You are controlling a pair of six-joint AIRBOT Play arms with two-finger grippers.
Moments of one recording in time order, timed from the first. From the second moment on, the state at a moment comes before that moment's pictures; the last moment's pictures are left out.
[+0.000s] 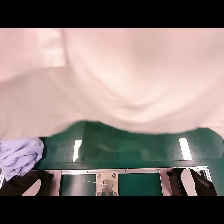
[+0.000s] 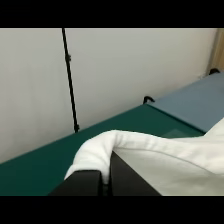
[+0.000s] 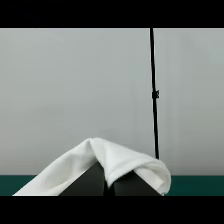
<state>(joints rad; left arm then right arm) -0.10 -0.87 1.98 0.97 -1.17 -1.29 -0.63 -0.66 1.63 -0.69 1.05 1.31</state>
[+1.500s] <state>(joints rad) 0.22 -1.86 1.79 0.69 -1.56 -1.21 -0.77 -1.60 1.29 -0.83 1.32 1.11</state>
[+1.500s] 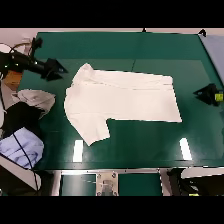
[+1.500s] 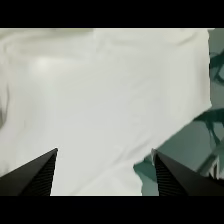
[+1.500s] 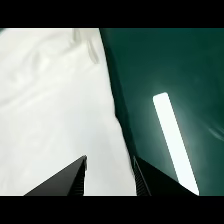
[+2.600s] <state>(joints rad) 0.17 -1.71 1.10 0.85 -1.38 -1.25 -0.67 -1.74 1.08 -0.91 1.37 0.96</state>
